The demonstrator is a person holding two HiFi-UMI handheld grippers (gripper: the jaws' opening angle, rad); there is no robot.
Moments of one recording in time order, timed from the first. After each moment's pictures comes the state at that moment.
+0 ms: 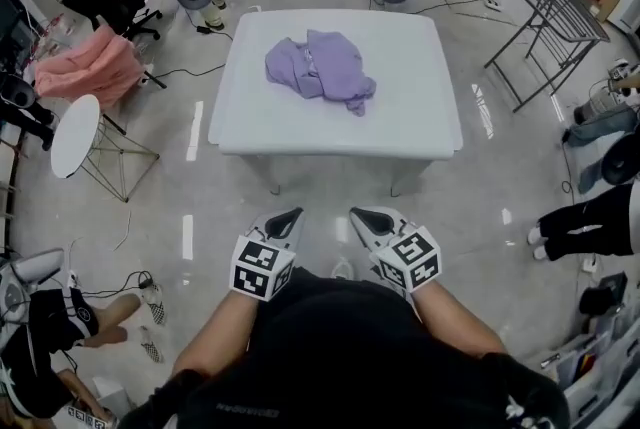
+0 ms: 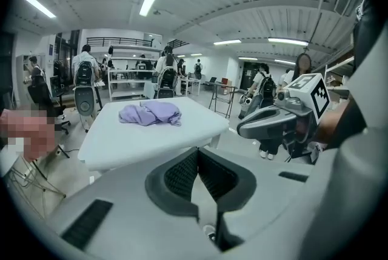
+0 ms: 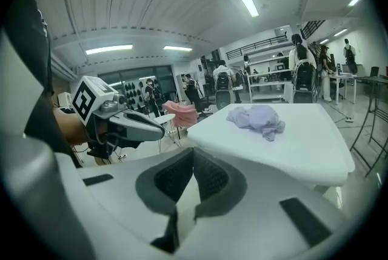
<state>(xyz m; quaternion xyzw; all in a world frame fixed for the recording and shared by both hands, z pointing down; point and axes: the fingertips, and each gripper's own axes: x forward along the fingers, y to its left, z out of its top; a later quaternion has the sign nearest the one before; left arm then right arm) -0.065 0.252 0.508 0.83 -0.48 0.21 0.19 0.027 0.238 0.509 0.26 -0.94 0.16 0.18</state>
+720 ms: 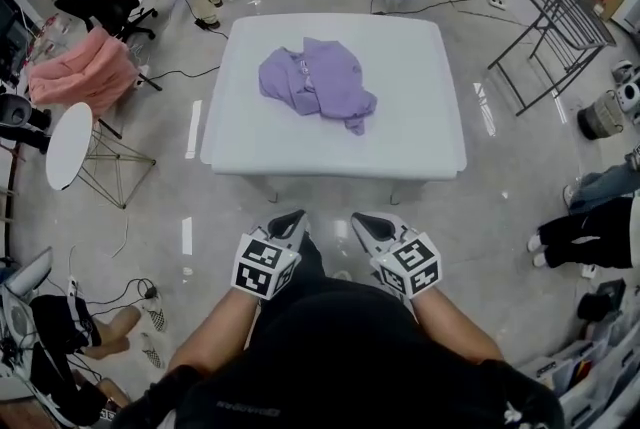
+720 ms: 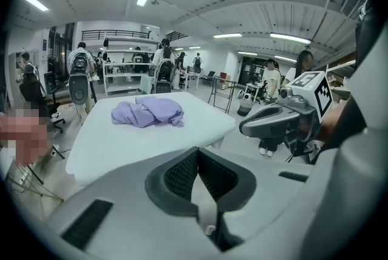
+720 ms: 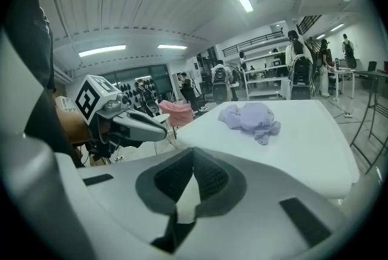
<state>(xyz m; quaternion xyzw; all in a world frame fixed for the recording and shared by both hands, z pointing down) -0.064 0.176 0.528 0.83 -0.46 0.23 0.21 0.027 0.169 0.524 0.26 -0.93 0.17 0.19</state>
